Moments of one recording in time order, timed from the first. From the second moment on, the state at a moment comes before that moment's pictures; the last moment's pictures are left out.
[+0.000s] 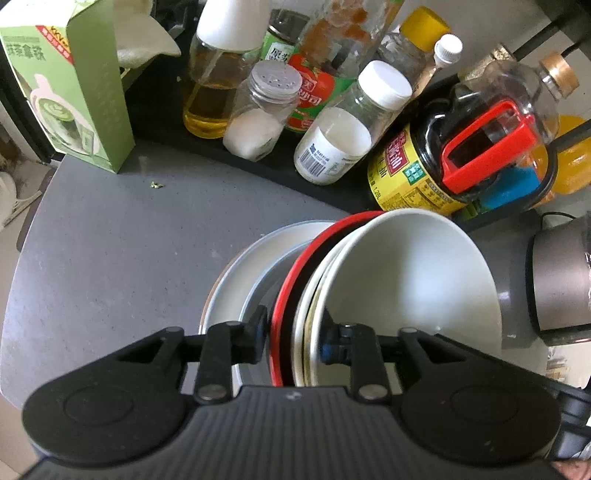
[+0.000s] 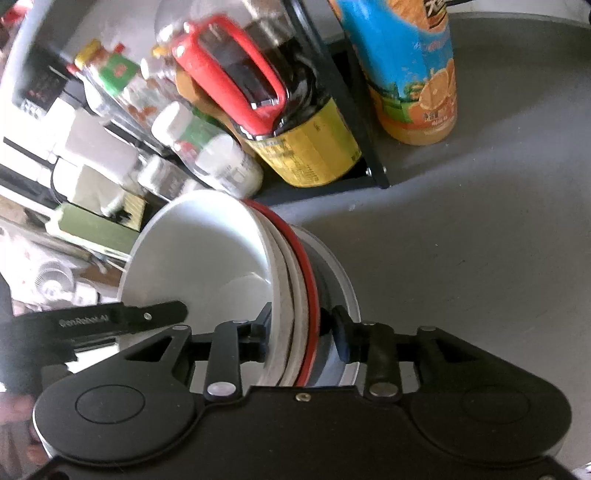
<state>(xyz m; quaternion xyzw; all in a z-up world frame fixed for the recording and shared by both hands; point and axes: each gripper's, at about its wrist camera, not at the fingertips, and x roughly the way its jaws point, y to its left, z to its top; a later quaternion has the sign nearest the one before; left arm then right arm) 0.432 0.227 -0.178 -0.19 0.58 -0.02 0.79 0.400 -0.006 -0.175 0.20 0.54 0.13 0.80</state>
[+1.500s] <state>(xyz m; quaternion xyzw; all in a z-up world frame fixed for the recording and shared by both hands) 0.296 0.070 -0.049 -0.12 0.41 0.08 0.90 0.285 -0.186 -0.083 0.17 0.40 0.14 0.89</state>
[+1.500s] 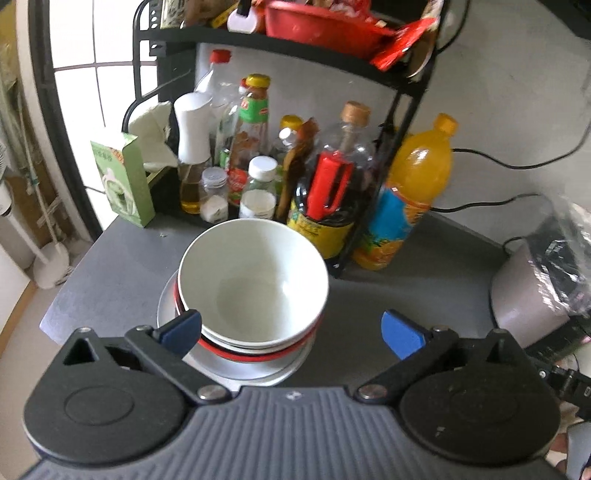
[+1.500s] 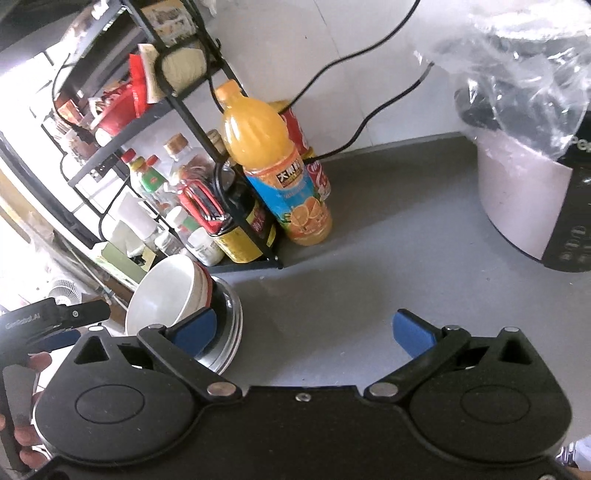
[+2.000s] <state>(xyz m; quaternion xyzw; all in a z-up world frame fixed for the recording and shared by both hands) 0.210 0.111 -0.021 -0.09 0.39 0.03 0.92 0.184 -0.111 -0.042 0.15 0.34 0.08 0.92</state>
